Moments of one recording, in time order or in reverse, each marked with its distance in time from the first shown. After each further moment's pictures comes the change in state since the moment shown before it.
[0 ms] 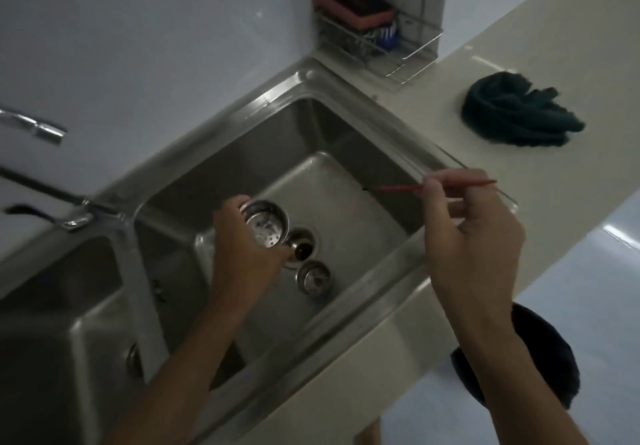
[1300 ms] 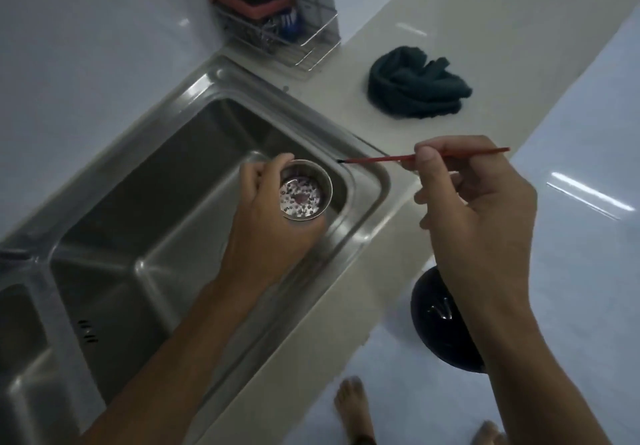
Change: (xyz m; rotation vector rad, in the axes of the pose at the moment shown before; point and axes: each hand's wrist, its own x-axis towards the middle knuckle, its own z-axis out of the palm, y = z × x) left_hand -0.016 0.097 0.079 -0.011 -0.210 0.492; right_hand 0.019 0.007 -0.087 0.055 0.104 0.073
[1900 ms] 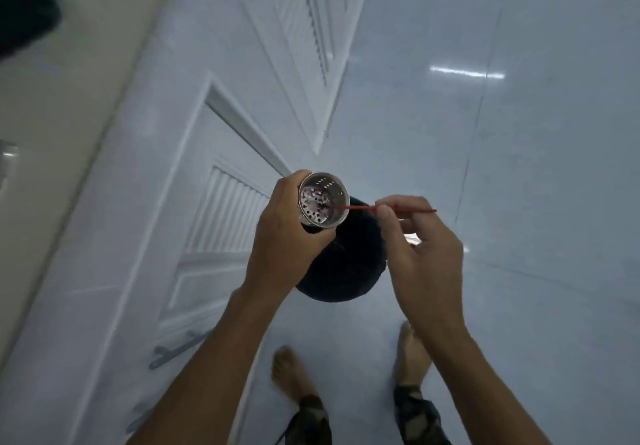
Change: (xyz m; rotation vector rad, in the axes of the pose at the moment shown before) left_hand -0.102 0.127 0.334 -0.165 -0.502 0.132; right_hand -0.079 0.236 -0.246 -0.133 0.287 0.394
